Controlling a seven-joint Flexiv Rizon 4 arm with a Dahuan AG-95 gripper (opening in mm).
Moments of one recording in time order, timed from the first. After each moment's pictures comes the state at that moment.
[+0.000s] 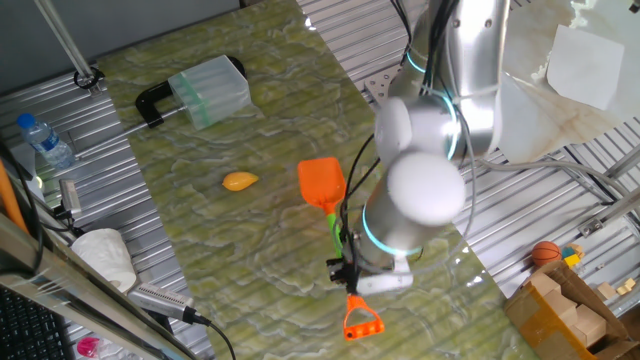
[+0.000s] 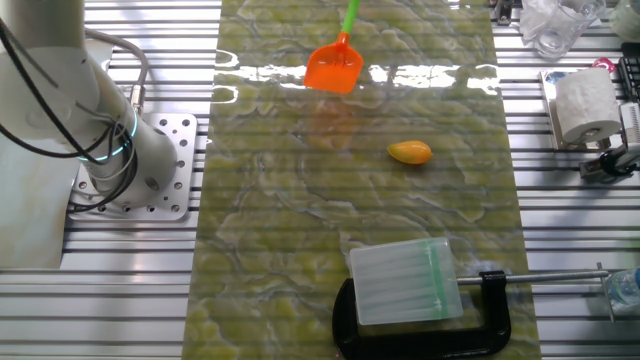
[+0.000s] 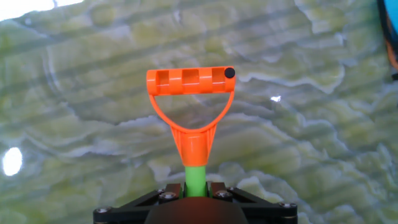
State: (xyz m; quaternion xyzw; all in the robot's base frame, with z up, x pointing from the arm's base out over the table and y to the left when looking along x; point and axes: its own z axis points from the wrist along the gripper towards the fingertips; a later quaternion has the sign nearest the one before) arm 0.440 0.365 0.091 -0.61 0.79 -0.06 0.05
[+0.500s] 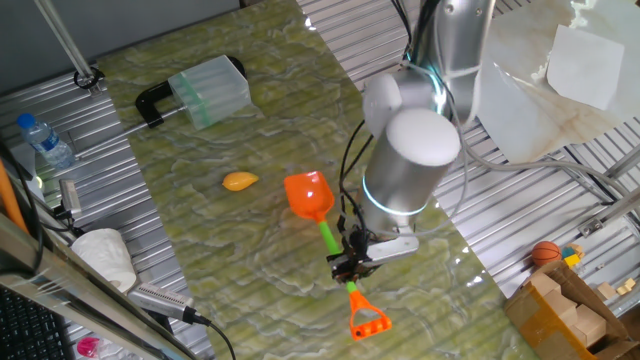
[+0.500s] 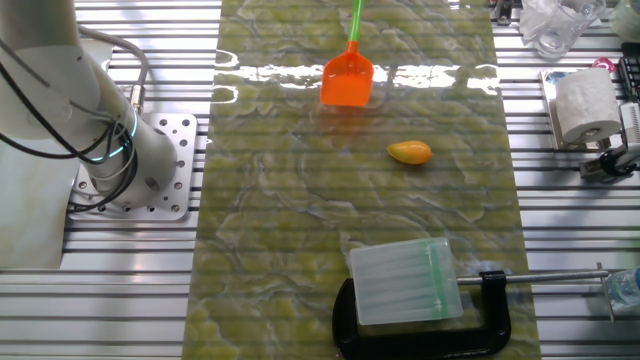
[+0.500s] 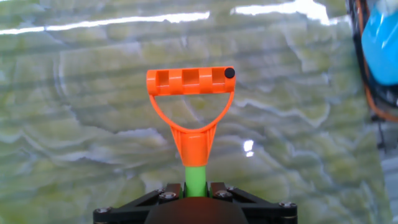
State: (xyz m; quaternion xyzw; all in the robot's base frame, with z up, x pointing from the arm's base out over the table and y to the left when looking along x) arm 0.445 0.372 0.094 -0.65 0.75 -0.03 0.12
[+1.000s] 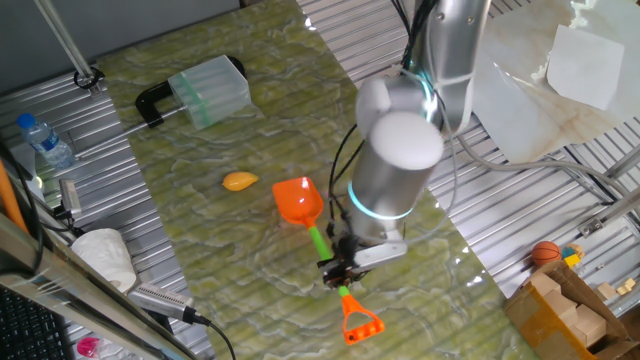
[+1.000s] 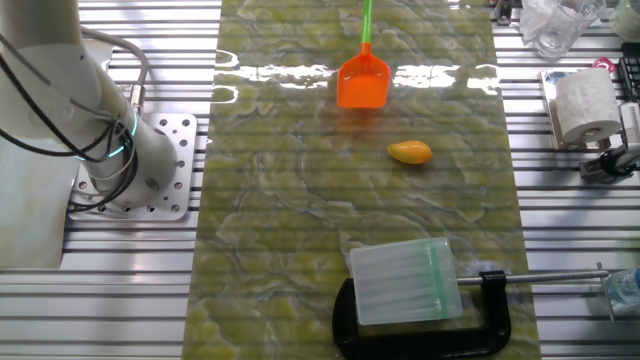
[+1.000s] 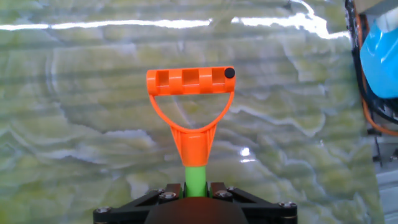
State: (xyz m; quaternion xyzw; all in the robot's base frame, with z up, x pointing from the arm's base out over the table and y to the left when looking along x) arm 0.465 0.363 0.085 -0.66 0.75 -0.02 0.10
